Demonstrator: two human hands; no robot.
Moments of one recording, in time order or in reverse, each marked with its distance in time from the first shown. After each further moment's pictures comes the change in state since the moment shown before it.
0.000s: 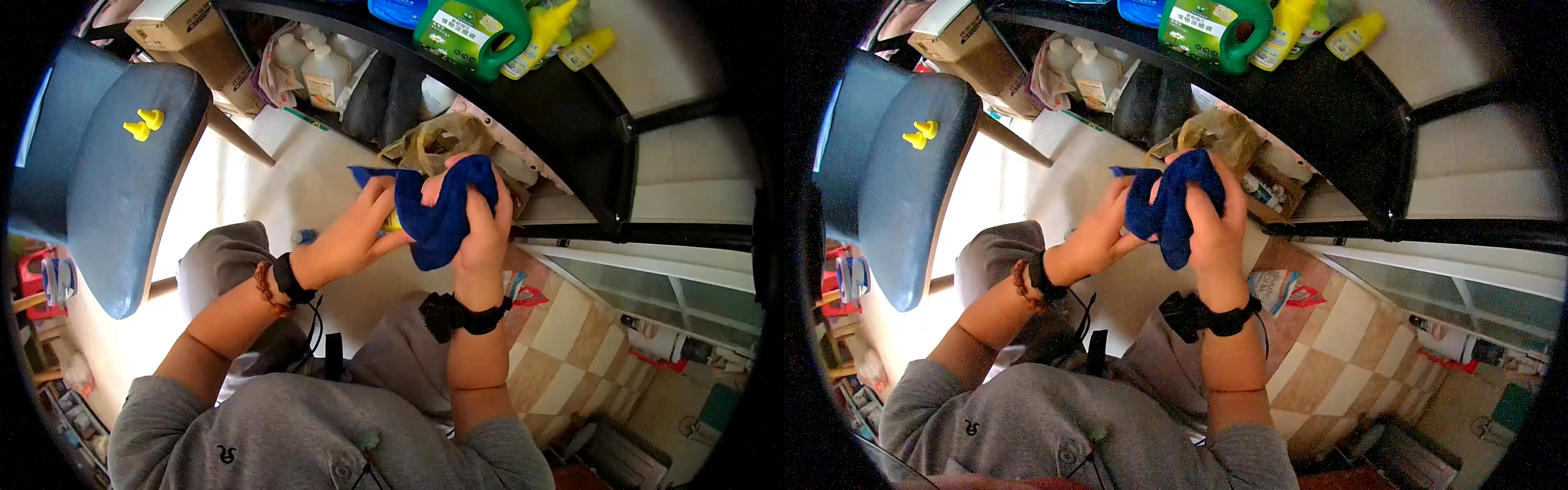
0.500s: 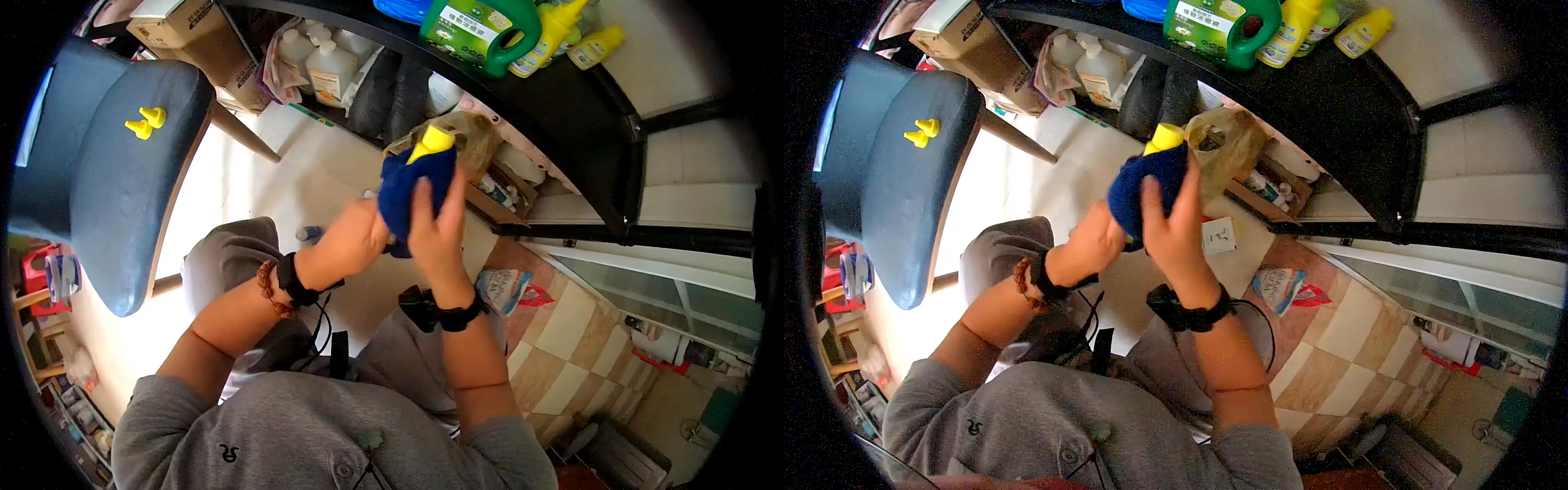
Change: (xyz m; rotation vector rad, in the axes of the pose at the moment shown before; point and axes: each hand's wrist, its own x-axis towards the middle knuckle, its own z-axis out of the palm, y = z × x) left_hand -0.005 -0.003 0.001 -0.176 -0.002 -0.287; right_hand -0.004 0.050 0.019 -0.564 0.064 -0.214
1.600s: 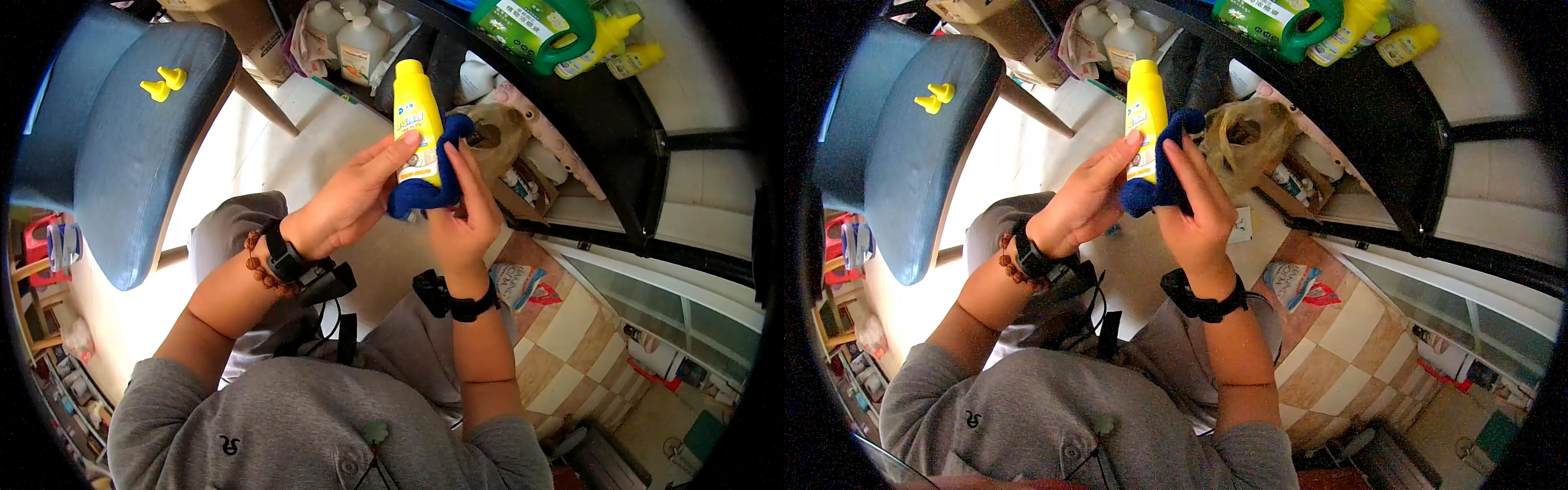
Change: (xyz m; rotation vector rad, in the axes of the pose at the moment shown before) left_hand 0.012 0.032 -0.037 -1.159 0.087 -0.440; right_hand 0.000 -0.004 0.005 -0.272 -0.032 -0.390
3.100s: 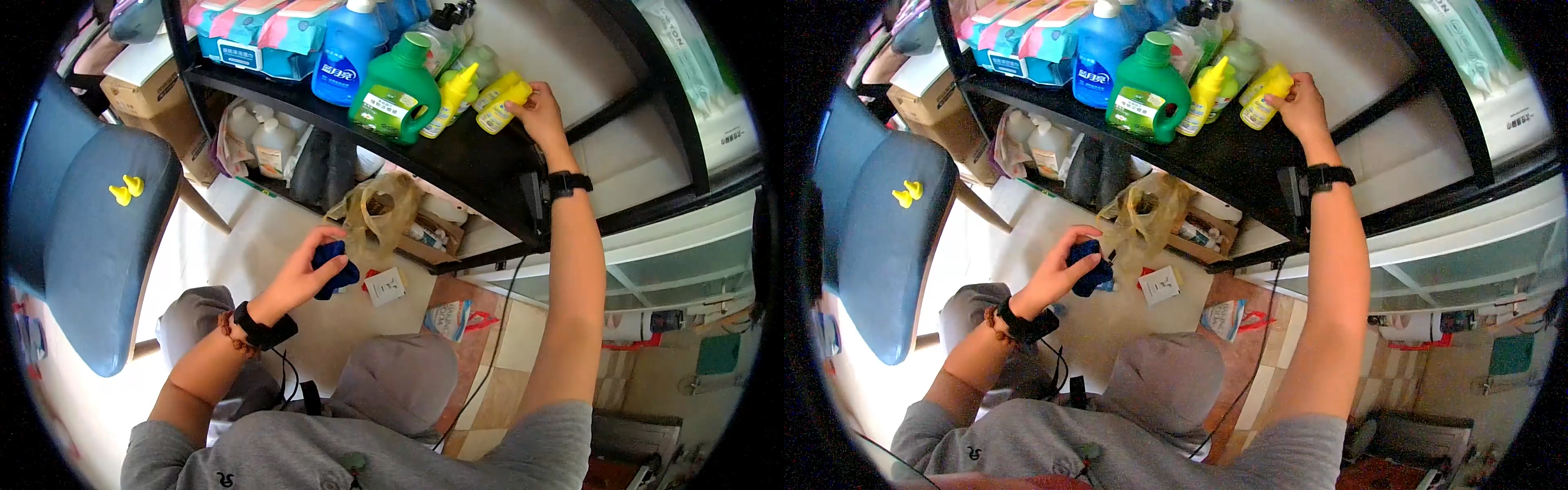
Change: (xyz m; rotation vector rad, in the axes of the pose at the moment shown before) left_hand 0.003 -0.021 -0.011 0.725 -0.192 0.311; right_hand 0.251 0.155 -0.256 -0.497 -0.082 0.196
